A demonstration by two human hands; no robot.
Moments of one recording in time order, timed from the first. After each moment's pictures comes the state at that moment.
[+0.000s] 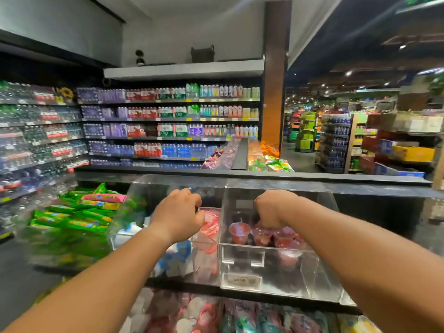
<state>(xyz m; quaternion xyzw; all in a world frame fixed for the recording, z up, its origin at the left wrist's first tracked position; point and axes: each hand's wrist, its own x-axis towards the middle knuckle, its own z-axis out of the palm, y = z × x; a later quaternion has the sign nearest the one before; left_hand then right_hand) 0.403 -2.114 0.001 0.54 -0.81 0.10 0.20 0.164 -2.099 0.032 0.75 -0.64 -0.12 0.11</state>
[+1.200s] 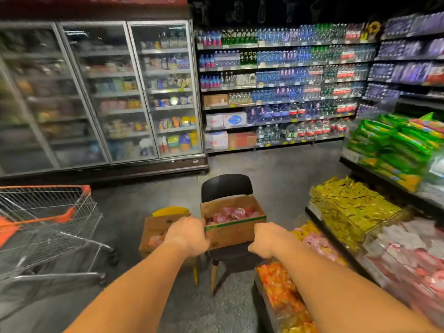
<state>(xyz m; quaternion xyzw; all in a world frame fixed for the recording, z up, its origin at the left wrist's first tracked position) 0.741 -1.567 -0.168 0.94 -0.33 -0.08 0.00 0.630 -1.755 -0.178 0.95 -0.24 -0.14 -0.12</state>
